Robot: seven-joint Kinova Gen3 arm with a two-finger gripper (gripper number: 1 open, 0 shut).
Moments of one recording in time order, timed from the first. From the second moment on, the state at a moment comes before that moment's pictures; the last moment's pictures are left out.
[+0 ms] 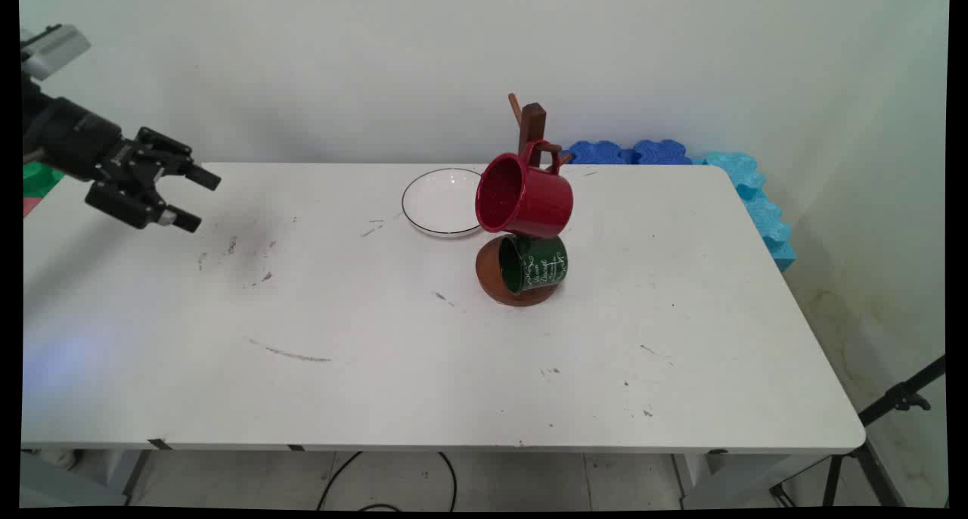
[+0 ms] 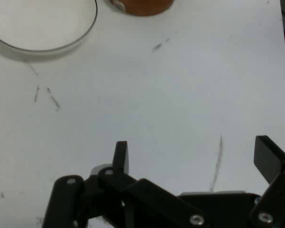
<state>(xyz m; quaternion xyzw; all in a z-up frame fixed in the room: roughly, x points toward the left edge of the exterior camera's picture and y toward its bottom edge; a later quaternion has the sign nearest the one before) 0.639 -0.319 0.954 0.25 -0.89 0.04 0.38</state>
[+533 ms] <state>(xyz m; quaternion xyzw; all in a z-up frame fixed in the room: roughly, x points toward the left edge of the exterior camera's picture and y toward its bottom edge) 0.576 -0.349 1.004 0.31 -0.86 0.02 0.41</state>
